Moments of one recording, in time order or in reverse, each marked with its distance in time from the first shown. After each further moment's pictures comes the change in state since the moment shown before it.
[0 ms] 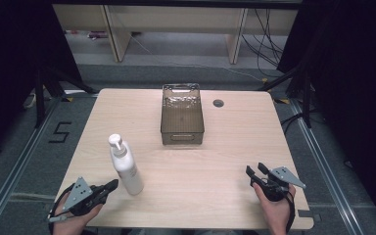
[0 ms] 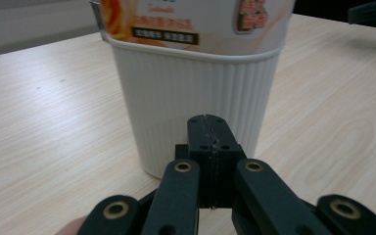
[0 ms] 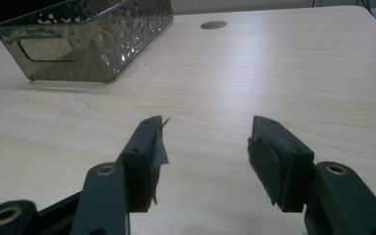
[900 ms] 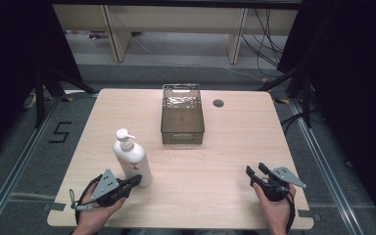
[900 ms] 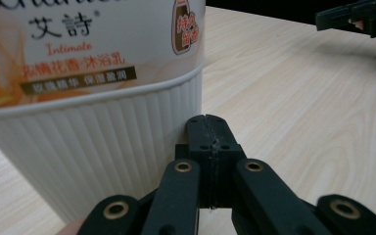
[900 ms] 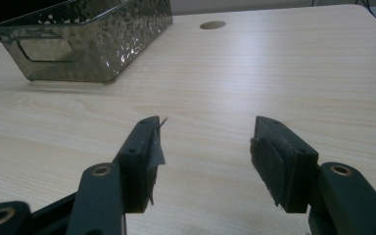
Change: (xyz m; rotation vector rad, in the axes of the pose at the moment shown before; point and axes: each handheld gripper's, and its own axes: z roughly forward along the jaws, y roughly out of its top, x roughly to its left) left arm -0.026 0.026 0.053 0.017 -0.071 0.033; right arm 0.000 0.000 0.001 0.000 -0.010 0.011
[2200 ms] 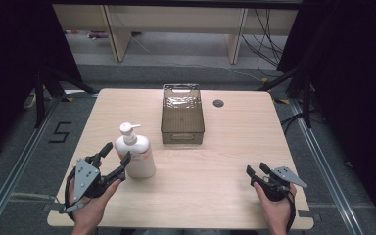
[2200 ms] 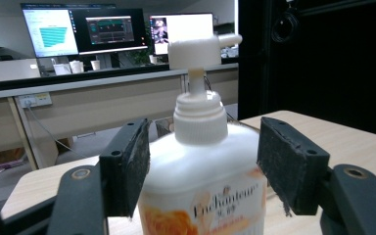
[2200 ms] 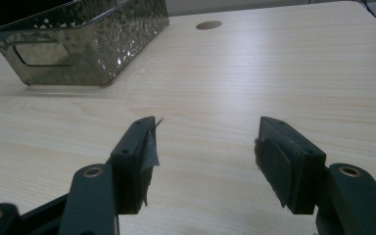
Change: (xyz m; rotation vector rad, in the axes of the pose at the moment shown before) left arm -0.002 0.062 -0.031 -0.340 0.379 -0.033; right arm -0.003 0.001 -0.001 0.012 -0.023 0.007
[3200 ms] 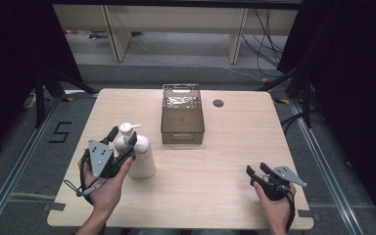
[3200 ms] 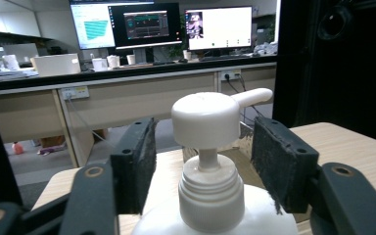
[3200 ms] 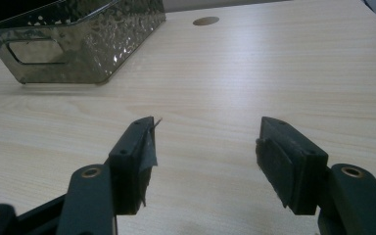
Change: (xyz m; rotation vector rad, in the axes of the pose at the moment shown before) left arm -0.017 0.030 0.040 0.044 0.165 -0.006; right arm 0.000 0.000 0.002 0.012 0.007 0.030
